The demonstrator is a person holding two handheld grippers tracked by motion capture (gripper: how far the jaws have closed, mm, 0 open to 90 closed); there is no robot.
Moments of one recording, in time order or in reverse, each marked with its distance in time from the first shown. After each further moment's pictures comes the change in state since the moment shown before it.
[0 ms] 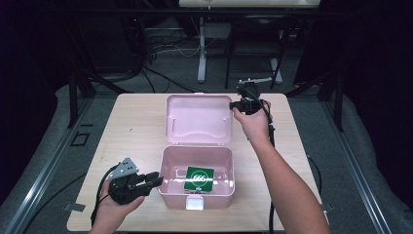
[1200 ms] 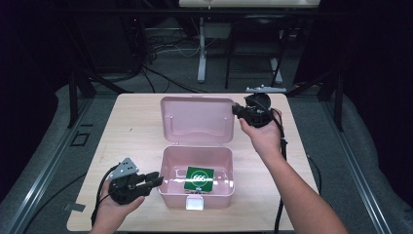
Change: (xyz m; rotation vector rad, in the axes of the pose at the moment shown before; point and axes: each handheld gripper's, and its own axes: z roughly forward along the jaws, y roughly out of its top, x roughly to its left) left arm 0.000 0.000 0.000 -0.003 0.004 -0.005; right arm 0.014 -0.027 -0.062 -0.150 0.083 -0.119
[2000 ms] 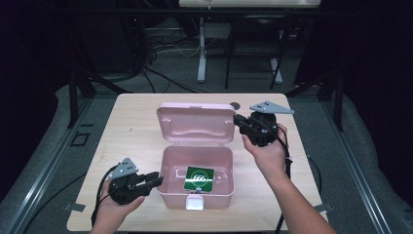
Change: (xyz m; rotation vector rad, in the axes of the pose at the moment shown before) left arm 0.001 -0.001 0.000 -0.002 -0.002 -0.006; right arm 0.018 -0.034 -0.035 -0.126 0.012 -0.088
